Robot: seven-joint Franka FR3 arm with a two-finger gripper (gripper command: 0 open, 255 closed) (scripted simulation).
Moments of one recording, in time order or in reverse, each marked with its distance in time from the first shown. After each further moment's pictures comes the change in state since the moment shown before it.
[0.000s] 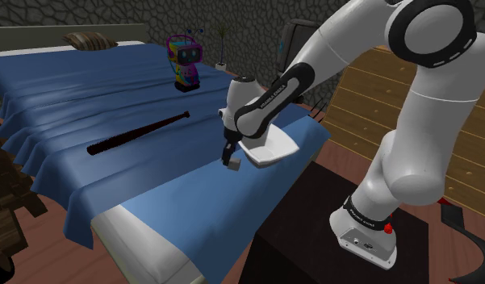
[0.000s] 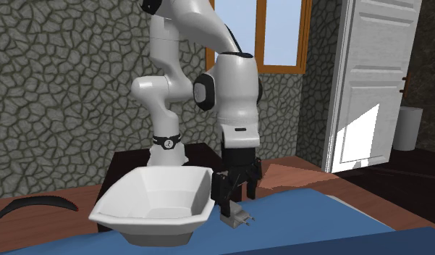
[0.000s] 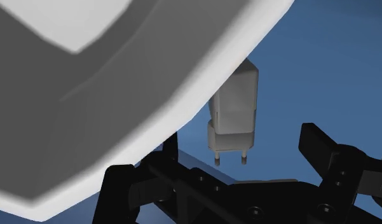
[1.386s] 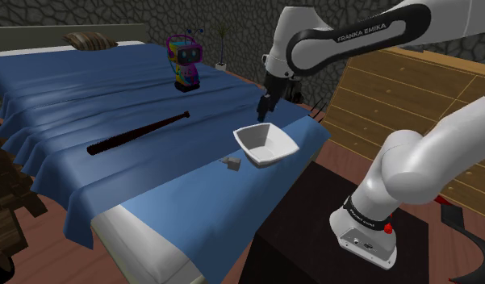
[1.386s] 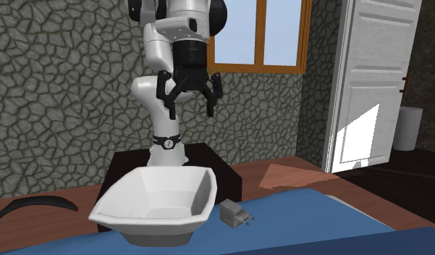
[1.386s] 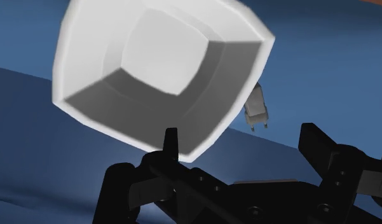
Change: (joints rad) arm -0.100 -0.627 -0.053 -0.108 -0.089 -0.497 0.171
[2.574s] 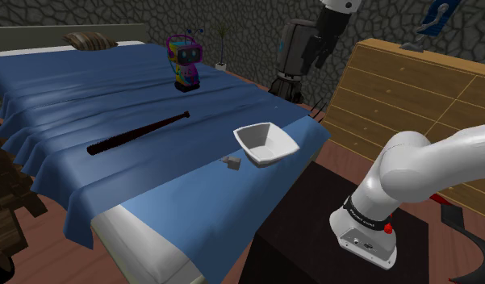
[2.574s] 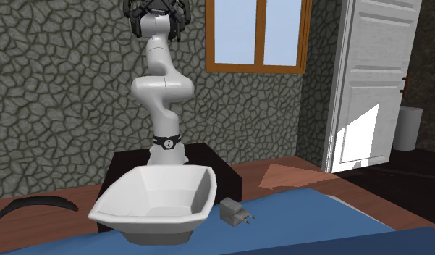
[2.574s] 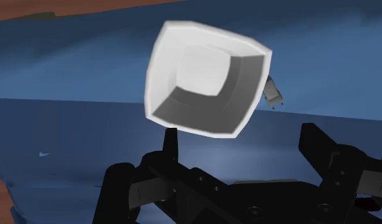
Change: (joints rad) arm -0.107 -0.327 0.007 0.225 -0.036 -0.519 0.124
